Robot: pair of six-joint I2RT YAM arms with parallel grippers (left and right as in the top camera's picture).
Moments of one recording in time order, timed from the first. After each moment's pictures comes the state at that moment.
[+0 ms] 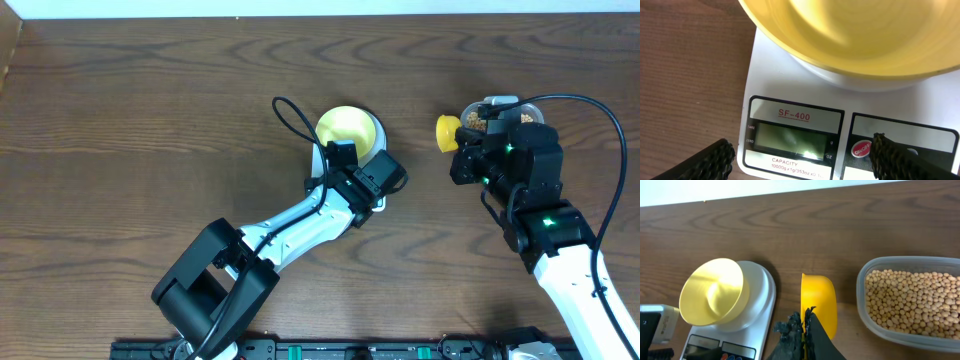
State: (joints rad) left arm -0.81 1.83 1.12 -0.58 -0.45 -0.85; right arm 0.18 1.12 0.79 -0.23 -0.10 0.17
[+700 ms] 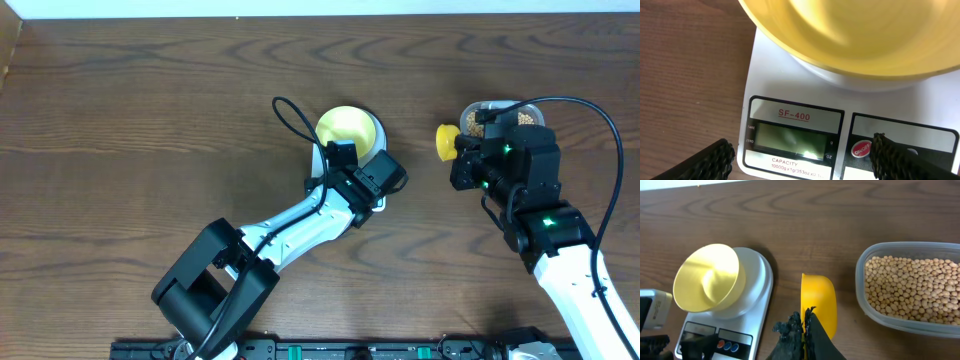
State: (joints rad) left arm -0.81 1.83 1.12 -0.58 -0.45 -0.85; right arm 0.18 1.12 0.79 -0.28 -0.11 0.15
